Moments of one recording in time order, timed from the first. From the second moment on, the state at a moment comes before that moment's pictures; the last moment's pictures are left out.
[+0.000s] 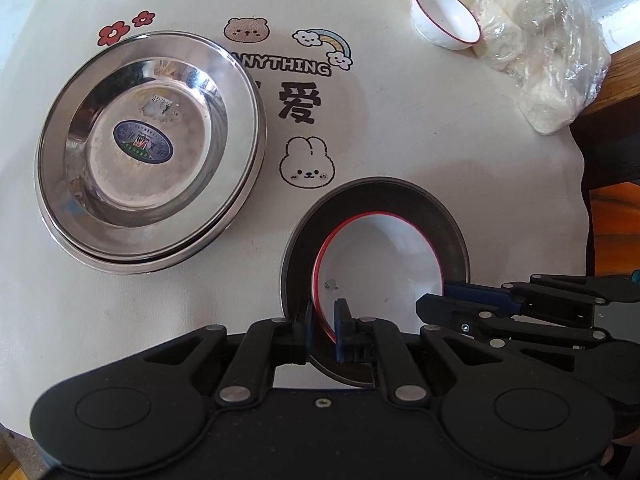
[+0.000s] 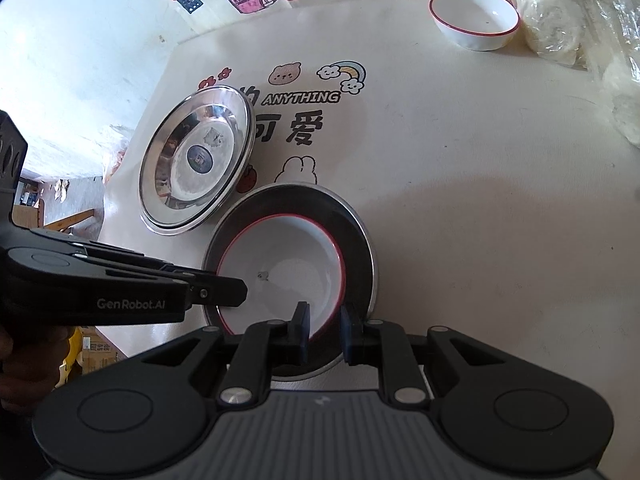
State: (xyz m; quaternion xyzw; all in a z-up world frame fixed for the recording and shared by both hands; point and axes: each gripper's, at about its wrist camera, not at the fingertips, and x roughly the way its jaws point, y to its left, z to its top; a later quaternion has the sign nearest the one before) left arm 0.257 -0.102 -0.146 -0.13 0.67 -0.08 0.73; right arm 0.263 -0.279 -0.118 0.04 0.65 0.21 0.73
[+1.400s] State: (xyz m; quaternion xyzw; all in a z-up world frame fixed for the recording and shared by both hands) left arm 0.257 -0.086 -0.093 -0.08 0.58 0.00 0.81; right arm 0.266 -0.289 -0.075 -0.02 0.59 0.19 0.78
